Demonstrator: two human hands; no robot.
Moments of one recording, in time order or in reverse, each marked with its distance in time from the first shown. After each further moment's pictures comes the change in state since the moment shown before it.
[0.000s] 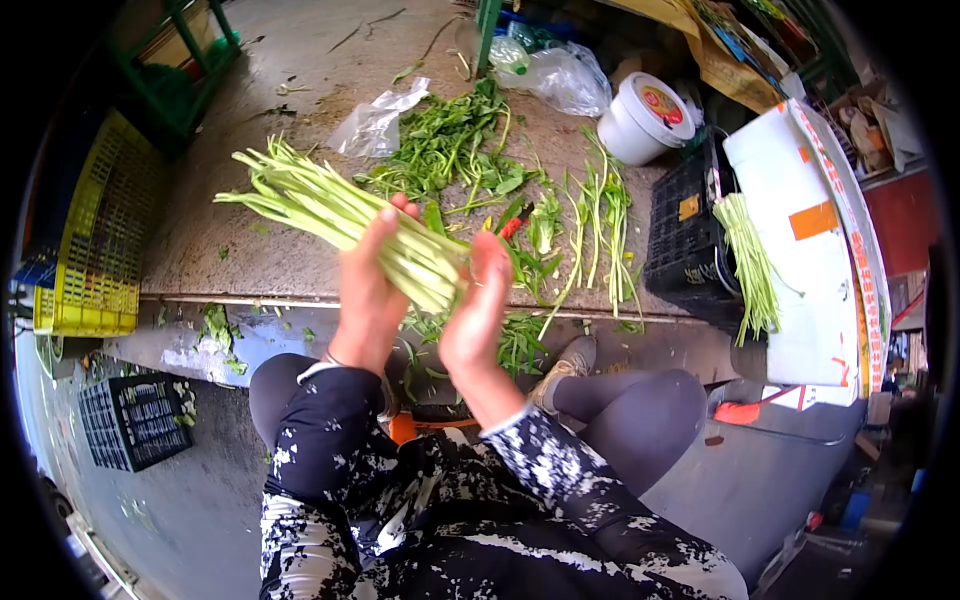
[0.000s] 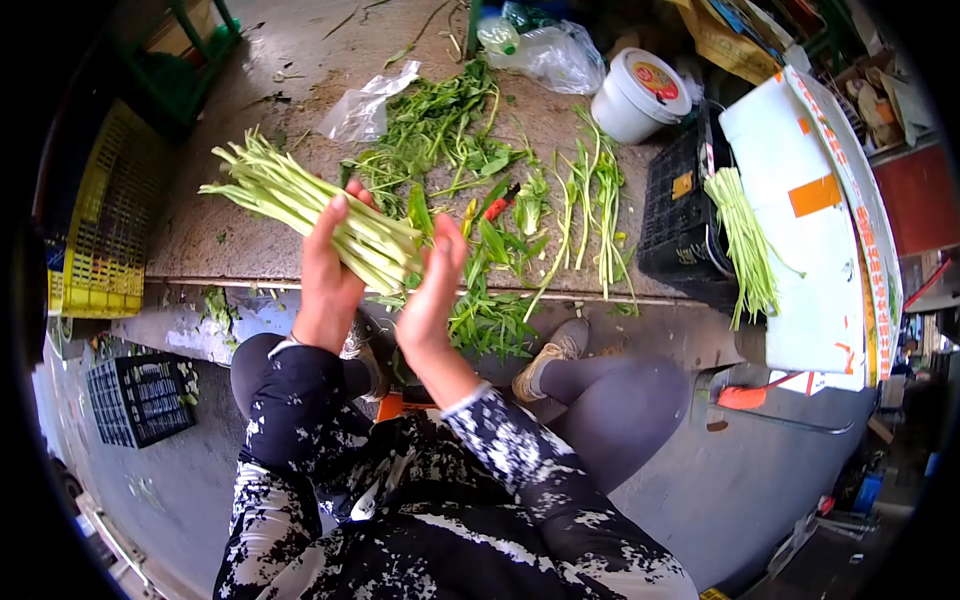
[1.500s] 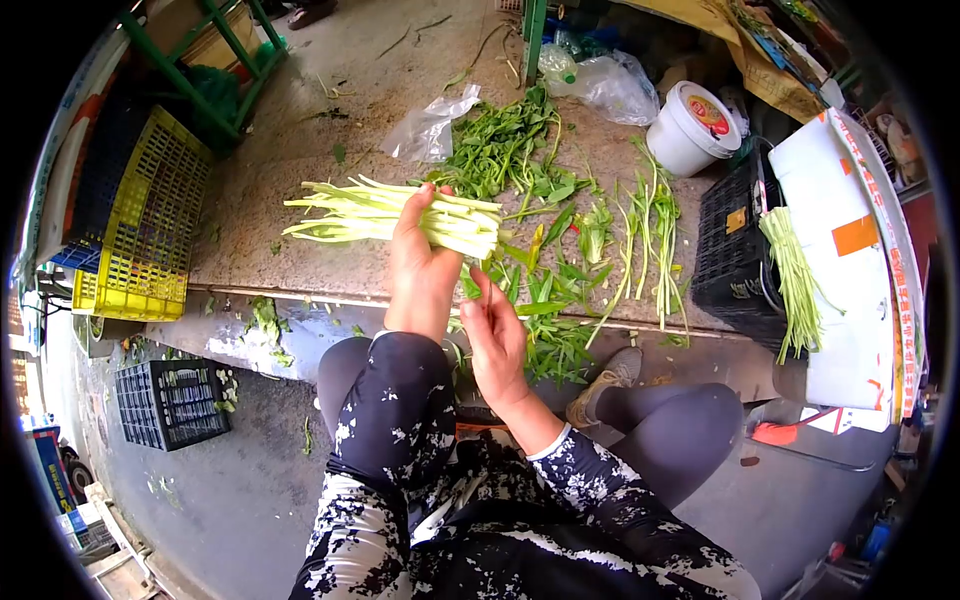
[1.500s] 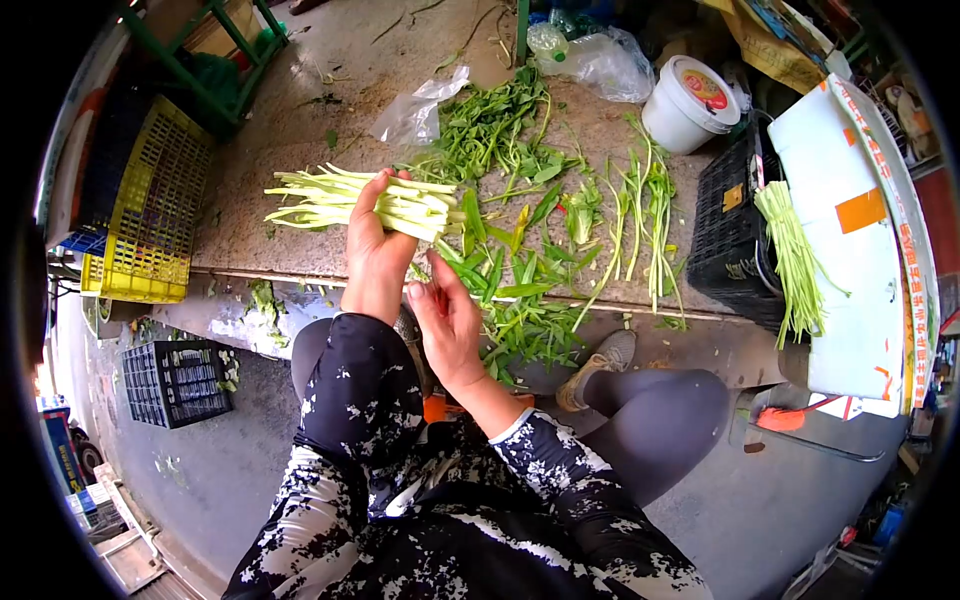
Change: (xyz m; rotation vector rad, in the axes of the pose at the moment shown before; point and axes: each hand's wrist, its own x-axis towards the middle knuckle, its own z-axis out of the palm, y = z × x) left_hand 0.037 0.004 -0.002 -0.313 0.260 -0.024; right_hand -0.035 0.000 -0.008 -0.122 -0.352 0.163
